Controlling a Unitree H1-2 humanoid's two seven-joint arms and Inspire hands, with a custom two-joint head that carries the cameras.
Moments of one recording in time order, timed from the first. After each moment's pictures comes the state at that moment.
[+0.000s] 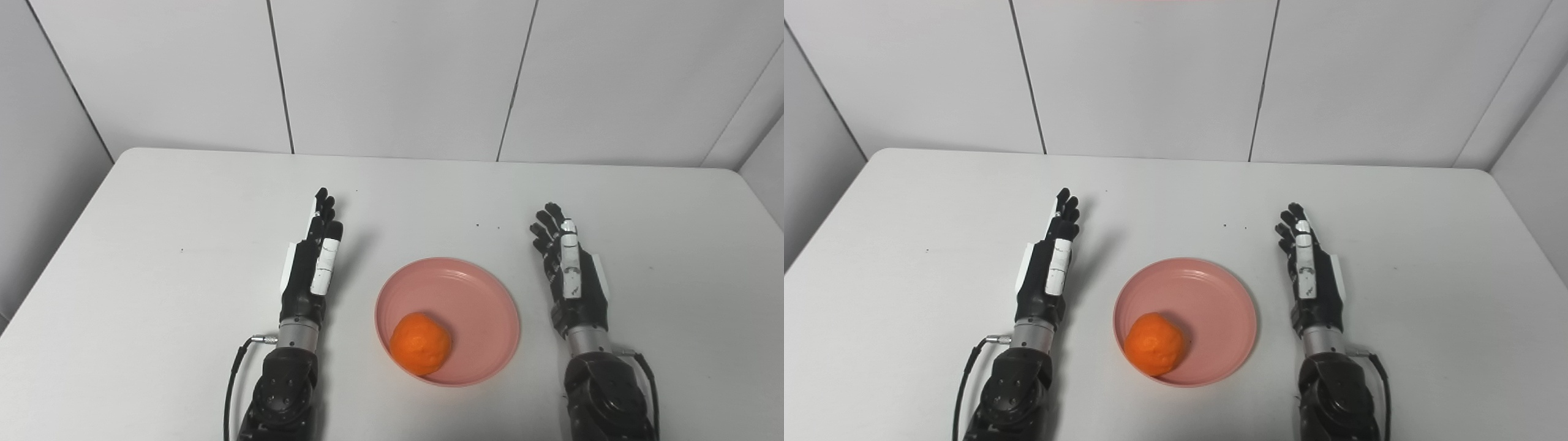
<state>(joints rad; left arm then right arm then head) -0.19 -0.08 -0.04 0.13 0.08 -0.07 0.03 -0.22 -0.02 -0.05 0.13 0.09 0.02 -0.01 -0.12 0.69</state>
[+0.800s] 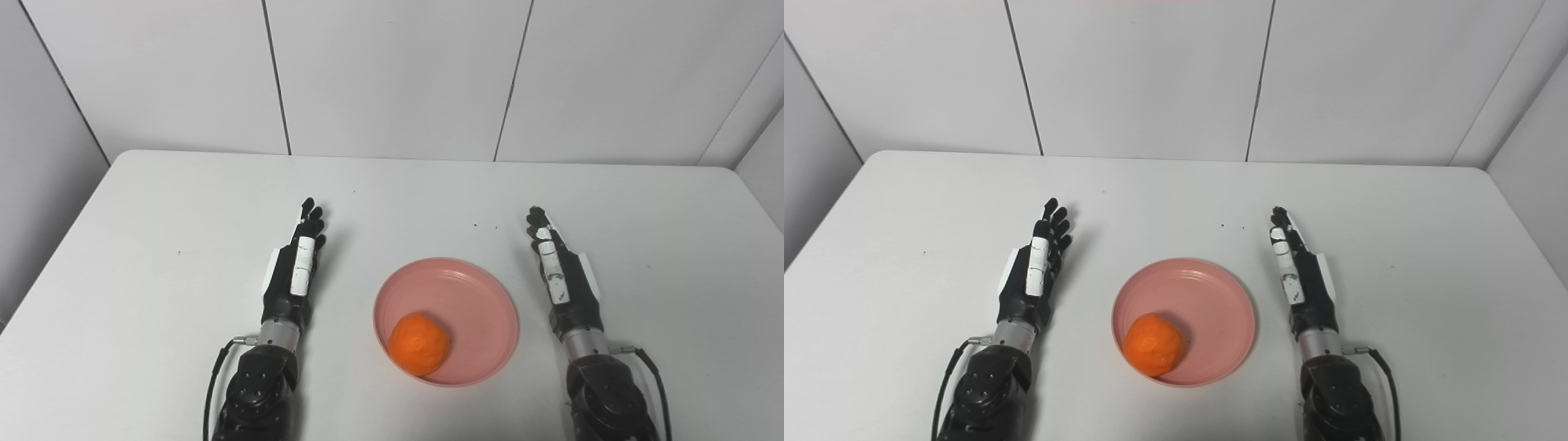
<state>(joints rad) -0.19 -0.06 -0.02 0.09 -0.03 0.07 -0.02 -0.20 -0.06 0.00 0.10 0.00 0.04 -0.01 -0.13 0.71</state>
